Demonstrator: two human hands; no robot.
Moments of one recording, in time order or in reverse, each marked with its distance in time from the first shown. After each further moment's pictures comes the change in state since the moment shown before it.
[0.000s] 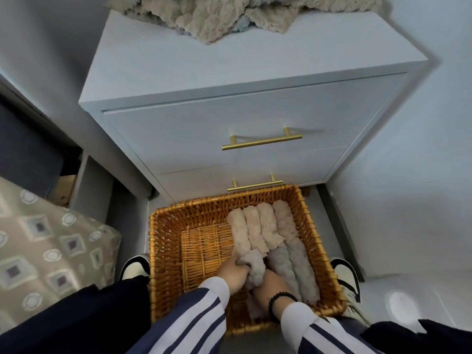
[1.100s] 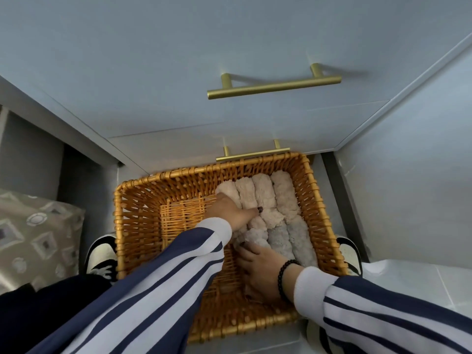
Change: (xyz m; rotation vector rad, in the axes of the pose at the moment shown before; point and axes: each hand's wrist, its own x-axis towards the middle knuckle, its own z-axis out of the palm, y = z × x) left_hand 0.096 0.039 -0.014 0.369 0.173 0.005; right_hand 0.032 0.008 -0.019 -1.529 -0.173 -0.984
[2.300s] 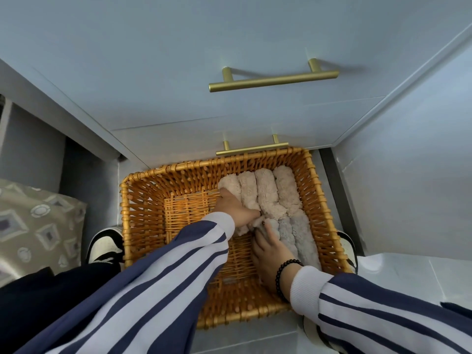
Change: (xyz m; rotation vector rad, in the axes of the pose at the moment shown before) left_hand -0.005 0.005 0.007 -0.124 -0.074 -0.012; right_hand -0.004 -0.008 0.002 -0.030 -0.251 0.303
